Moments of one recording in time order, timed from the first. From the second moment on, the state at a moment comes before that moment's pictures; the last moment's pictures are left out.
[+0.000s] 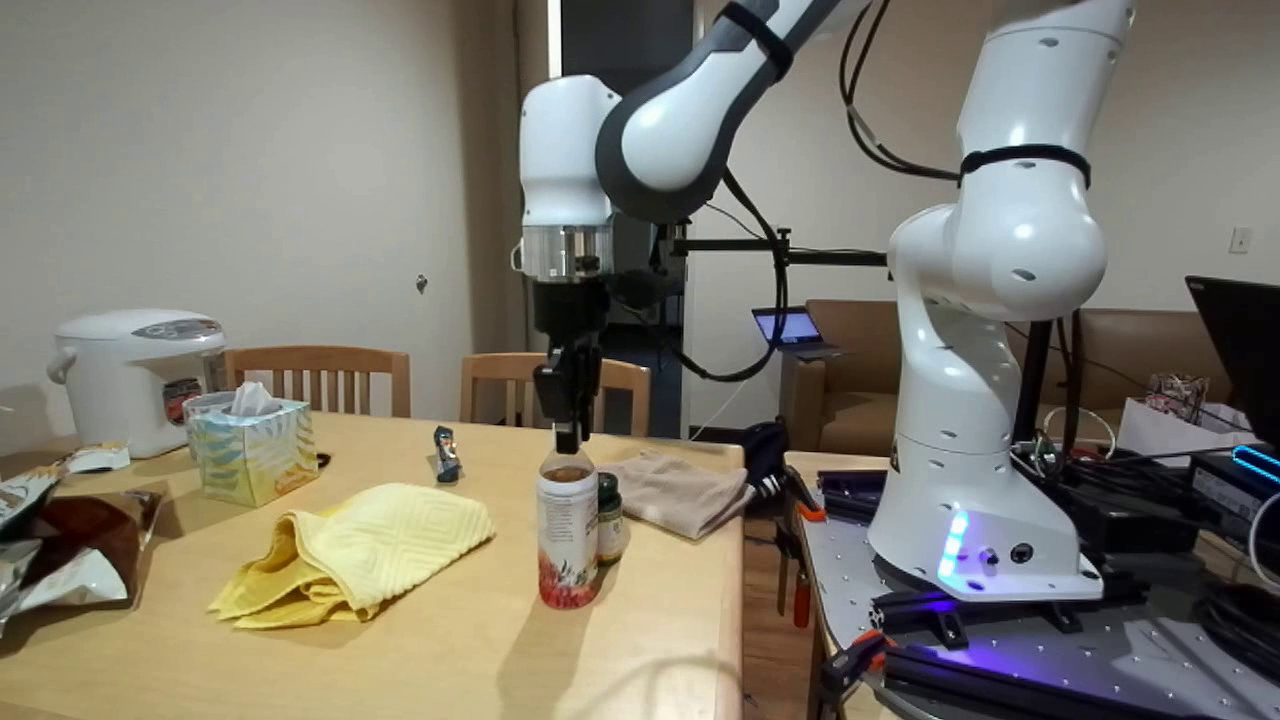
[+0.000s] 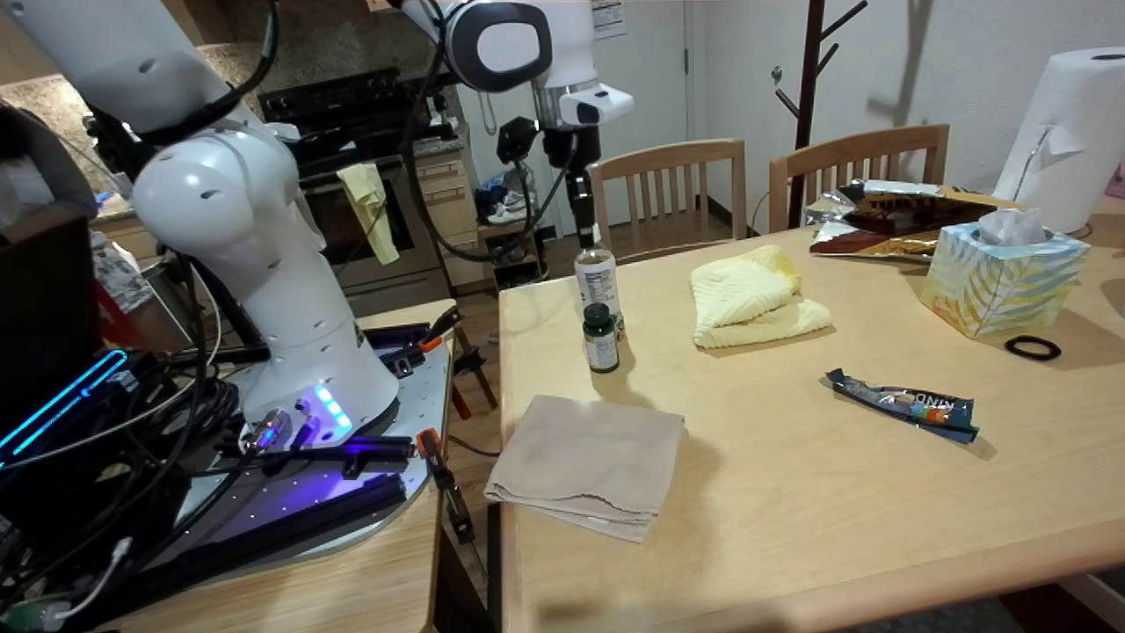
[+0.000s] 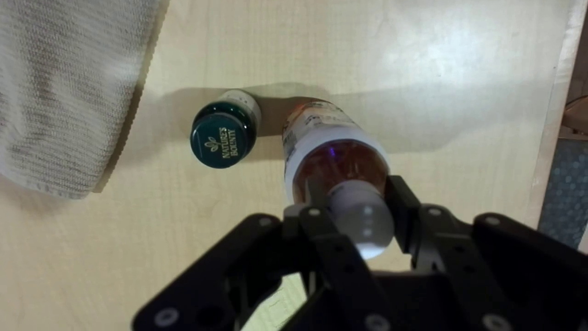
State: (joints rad) arm 0.12 -0.20 0.08 -2.65 0.06 2.44 0.25
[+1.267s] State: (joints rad) arm 0.12 -0.21 0.07 -2.65 0.07 2.44 0.25
